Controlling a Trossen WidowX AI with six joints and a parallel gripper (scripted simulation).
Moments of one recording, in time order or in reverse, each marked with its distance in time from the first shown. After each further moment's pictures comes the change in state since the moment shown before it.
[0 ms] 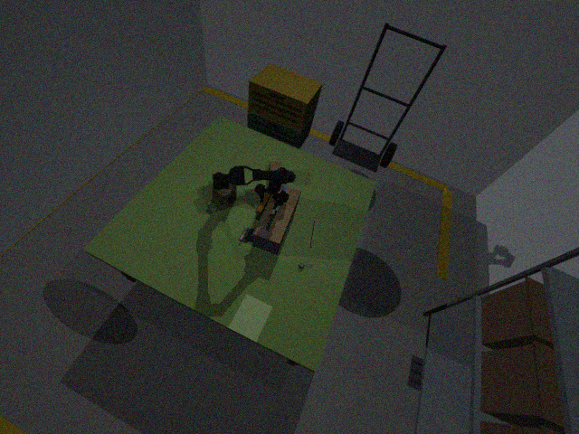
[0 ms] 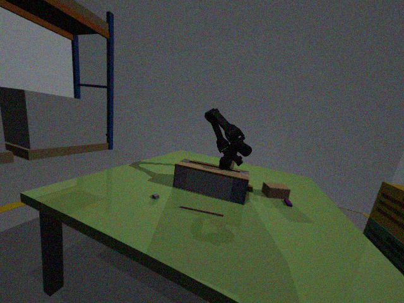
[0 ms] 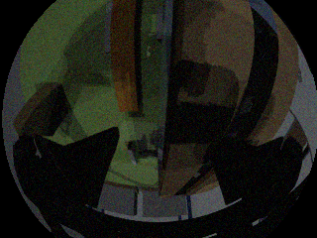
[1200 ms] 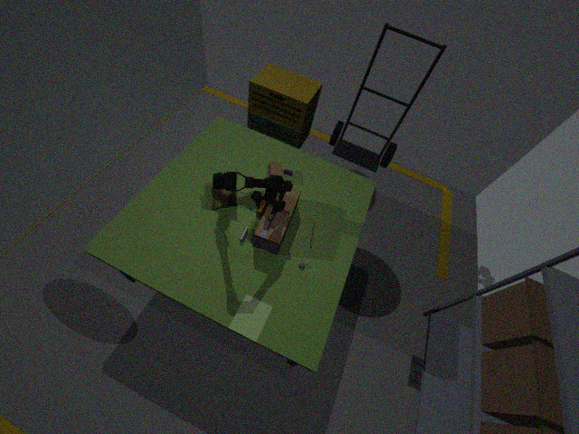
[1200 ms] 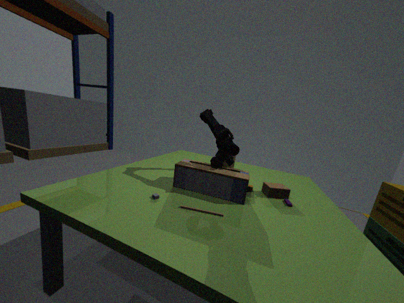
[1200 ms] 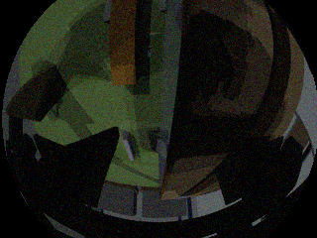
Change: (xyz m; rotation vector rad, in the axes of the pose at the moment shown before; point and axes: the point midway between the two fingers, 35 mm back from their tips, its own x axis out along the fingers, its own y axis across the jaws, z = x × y) arm 0.026 0.001 -0.043 -0.006 0.003 0.007
